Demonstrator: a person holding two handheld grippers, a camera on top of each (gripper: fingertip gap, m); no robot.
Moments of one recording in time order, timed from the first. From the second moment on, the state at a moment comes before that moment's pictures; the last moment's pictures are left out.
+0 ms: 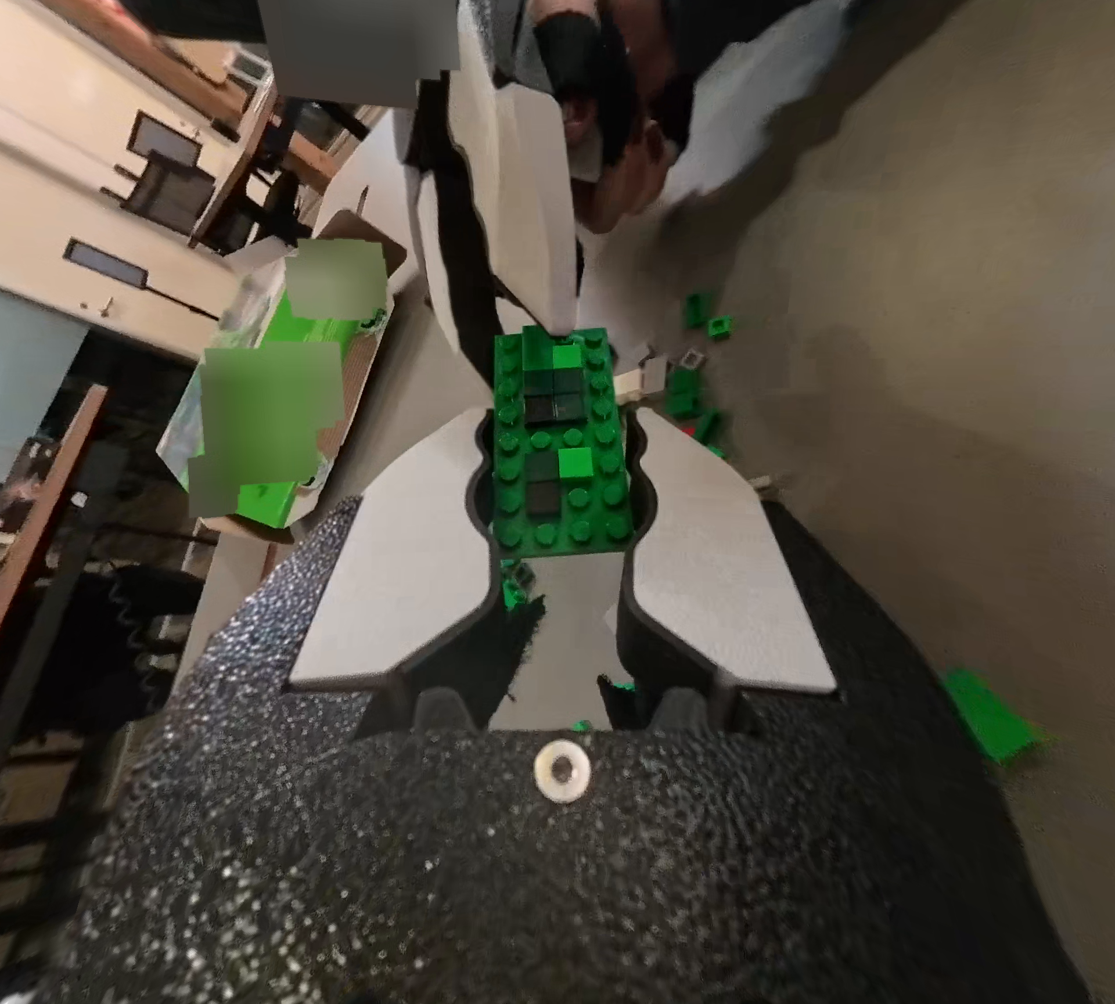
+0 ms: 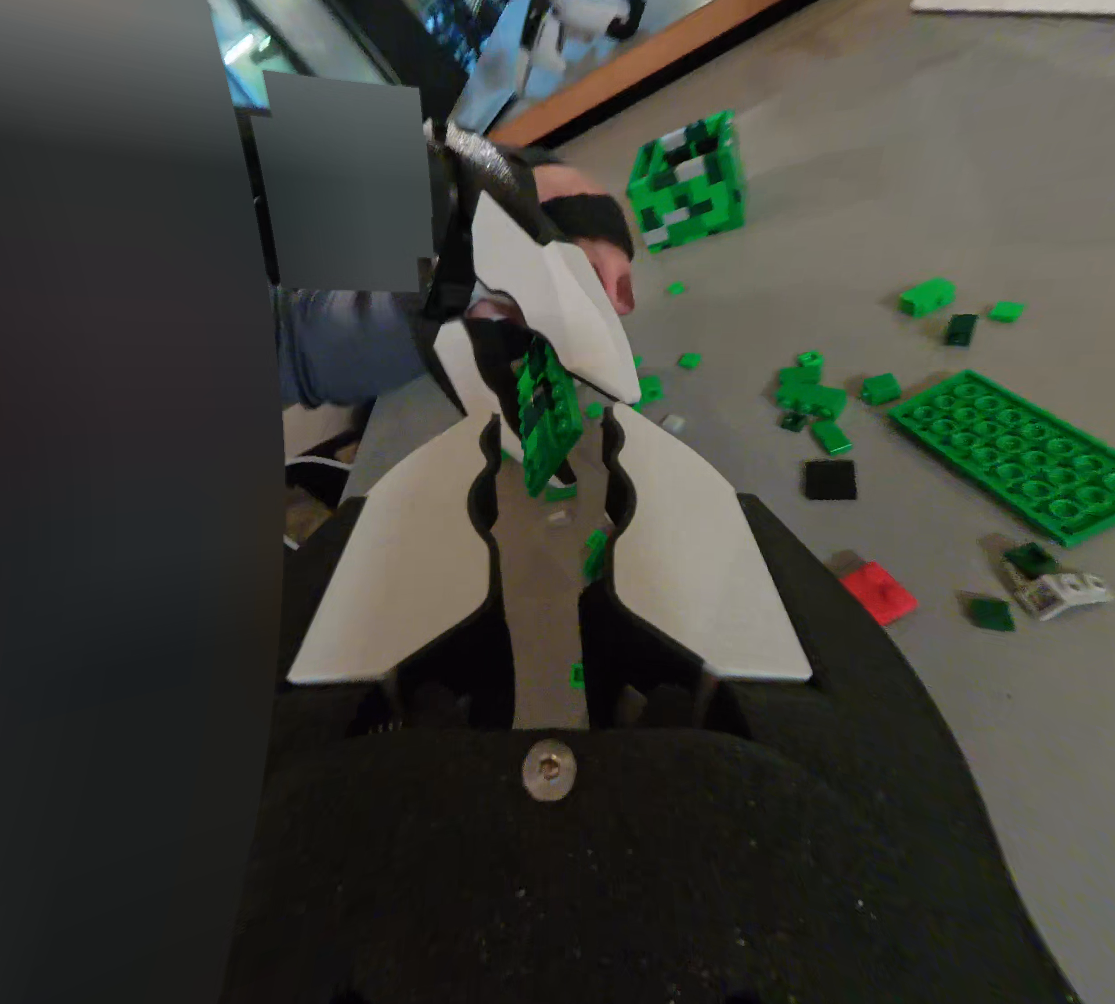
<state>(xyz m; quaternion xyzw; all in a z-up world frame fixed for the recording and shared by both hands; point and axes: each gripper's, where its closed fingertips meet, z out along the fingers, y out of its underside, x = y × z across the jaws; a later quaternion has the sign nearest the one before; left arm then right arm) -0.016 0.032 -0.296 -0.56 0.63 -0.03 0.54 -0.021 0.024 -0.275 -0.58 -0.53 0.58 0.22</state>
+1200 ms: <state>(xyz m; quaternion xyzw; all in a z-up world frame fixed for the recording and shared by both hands) -0.021 0.049 -0.262 -0.65 0.37 -0.36 0.55 -0.019 0.064 -0.249 -0.56 -0.47 0.54 0.41</state>
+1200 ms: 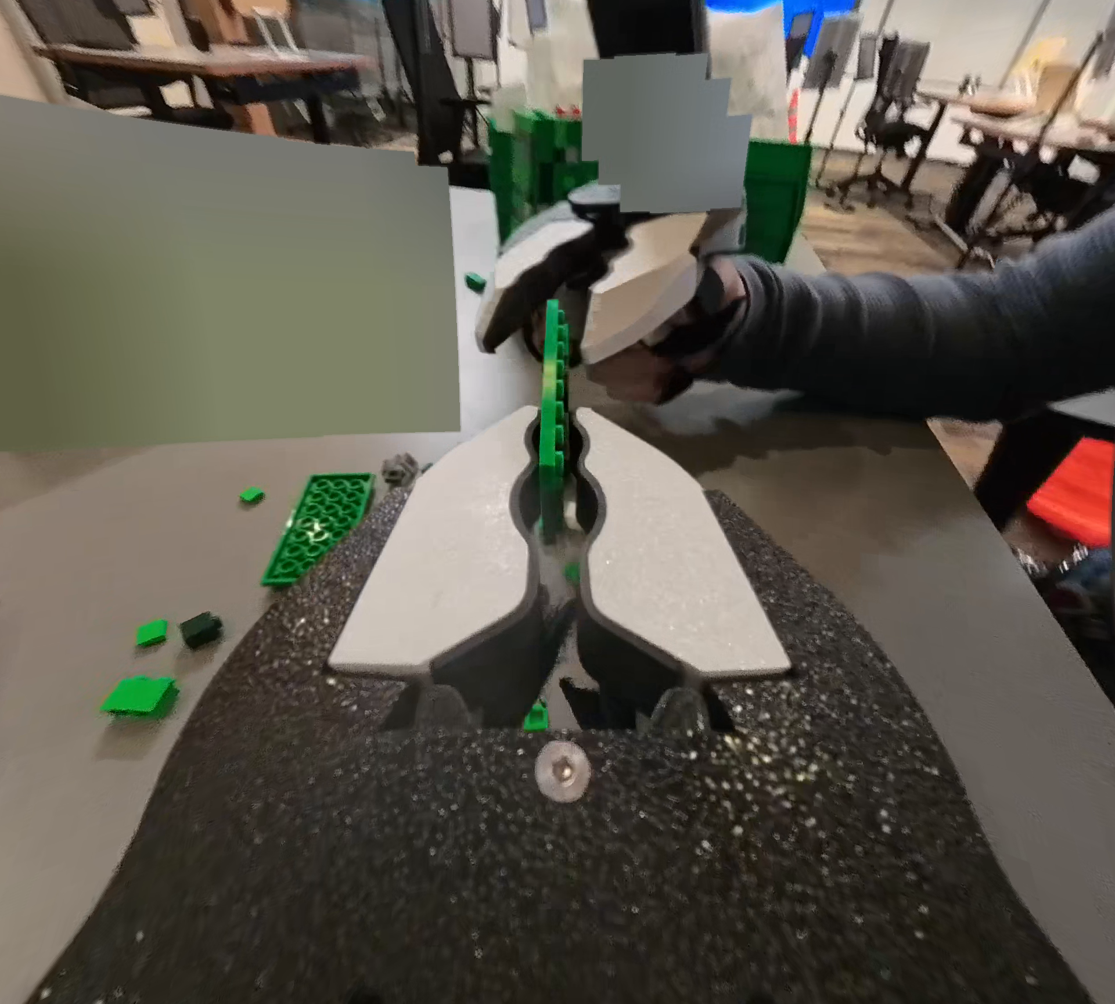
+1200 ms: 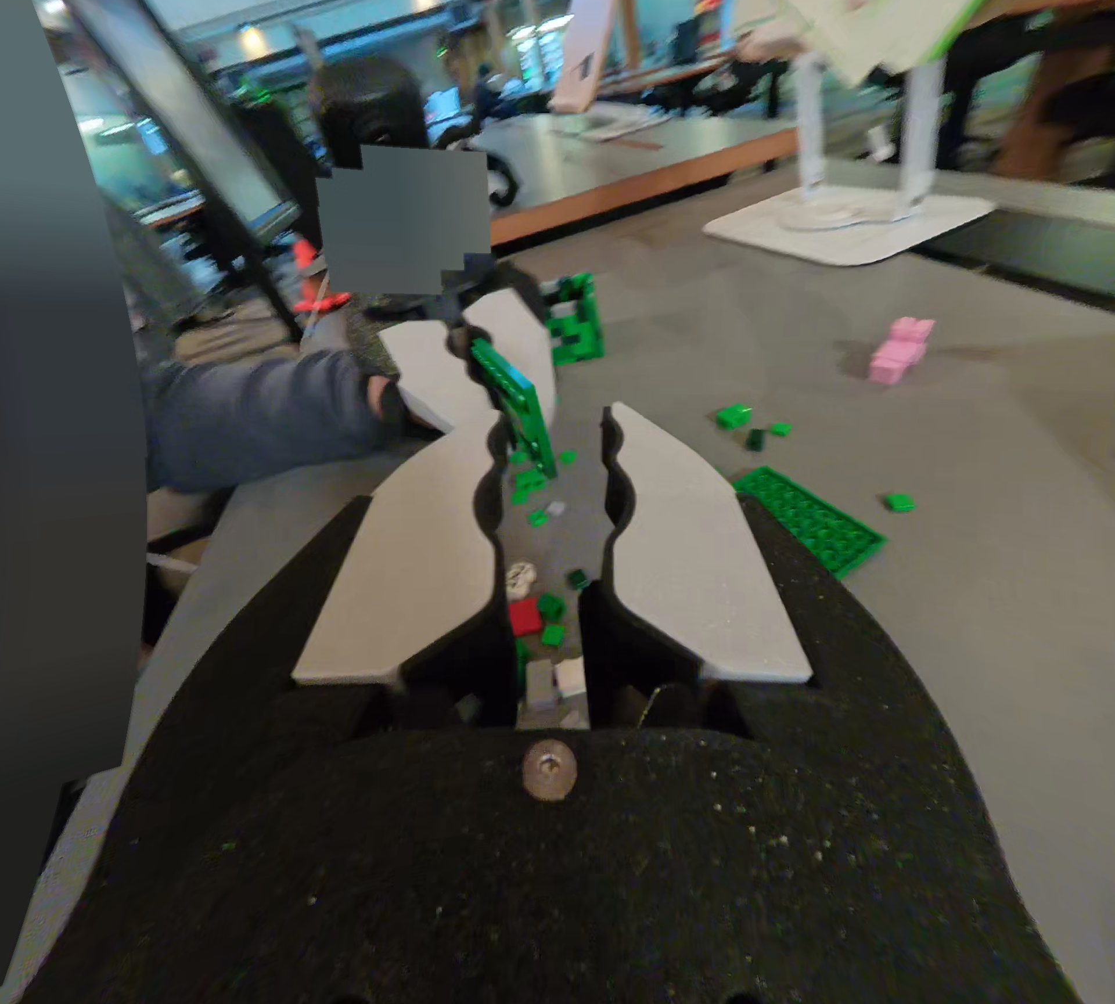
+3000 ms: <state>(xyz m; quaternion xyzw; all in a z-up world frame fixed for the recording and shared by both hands) -0.036 0.068 -0.258 -0.67 0.11 -0.59 0.43 -0.034 0.071 -0.273 -0.35 -0.66 -0.11 0.65</state>
